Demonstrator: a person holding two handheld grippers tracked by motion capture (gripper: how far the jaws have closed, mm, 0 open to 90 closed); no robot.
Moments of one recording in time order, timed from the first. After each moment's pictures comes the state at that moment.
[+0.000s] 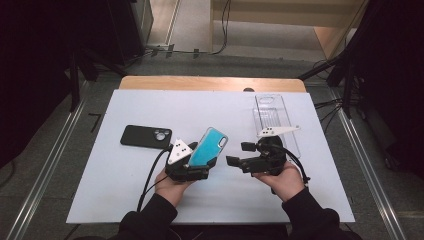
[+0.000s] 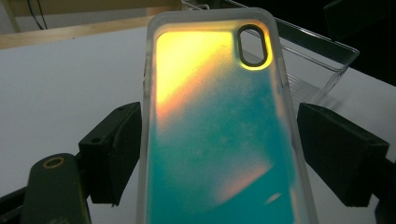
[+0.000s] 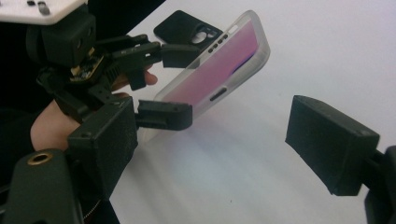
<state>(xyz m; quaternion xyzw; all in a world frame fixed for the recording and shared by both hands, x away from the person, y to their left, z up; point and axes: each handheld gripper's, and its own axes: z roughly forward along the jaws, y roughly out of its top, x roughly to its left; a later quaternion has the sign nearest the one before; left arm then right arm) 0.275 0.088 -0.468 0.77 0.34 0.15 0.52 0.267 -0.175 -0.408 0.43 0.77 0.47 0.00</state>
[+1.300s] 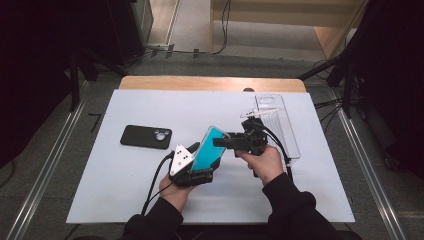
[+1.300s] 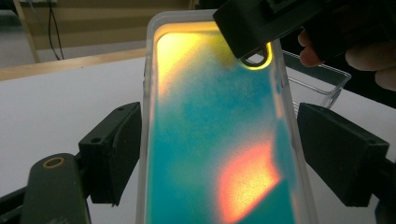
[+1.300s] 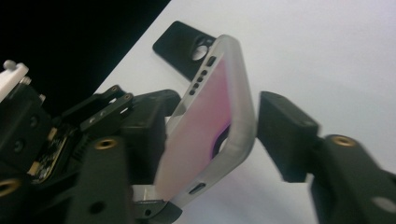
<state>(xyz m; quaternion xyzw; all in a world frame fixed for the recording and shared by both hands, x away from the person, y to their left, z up) 0.259 0.079 -0.470 0.74 0.33 0.19 0.56 0.321 -0.148 -0.415 0.47 0.75 0.47 -0.06</state>
